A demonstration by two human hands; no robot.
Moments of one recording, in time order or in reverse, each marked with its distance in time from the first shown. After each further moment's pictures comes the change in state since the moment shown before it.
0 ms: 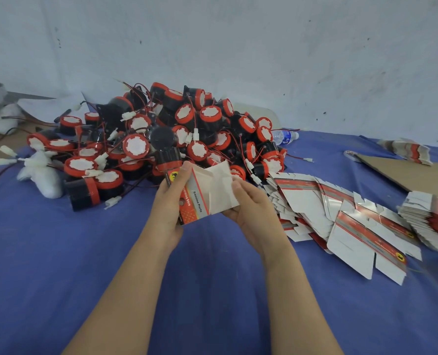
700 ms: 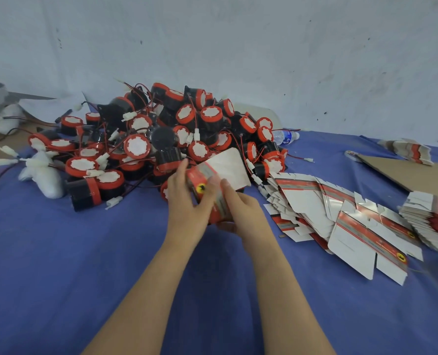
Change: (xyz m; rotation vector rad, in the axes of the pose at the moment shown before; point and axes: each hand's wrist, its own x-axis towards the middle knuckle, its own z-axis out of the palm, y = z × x) left_hand -0.005 -0.020 0.014 0.589 0.083 0.485; right_hand -0.001 0.002 0.013 -0.142 0.106 0.220
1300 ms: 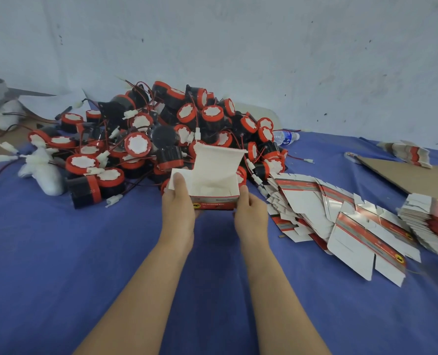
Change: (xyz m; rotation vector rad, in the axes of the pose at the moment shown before) left_hand 0.008 0.002 0.000 -0.490 0.145 -0.380; right_hand 0.009 0.010 0.005 -0.063 0.351 -0.138
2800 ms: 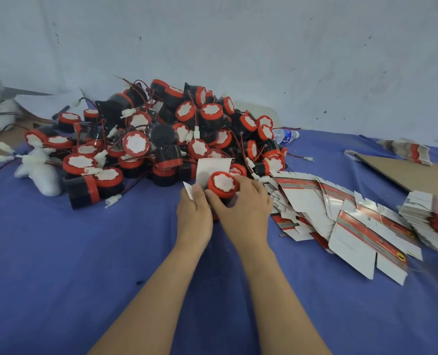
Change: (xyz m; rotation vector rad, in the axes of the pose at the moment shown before) left_hand -0.003 -0.026 0.008 0.514 -0.045 0.153; right_hand -0.008 -0.001 0.003 -0.517 0.079 -0.456
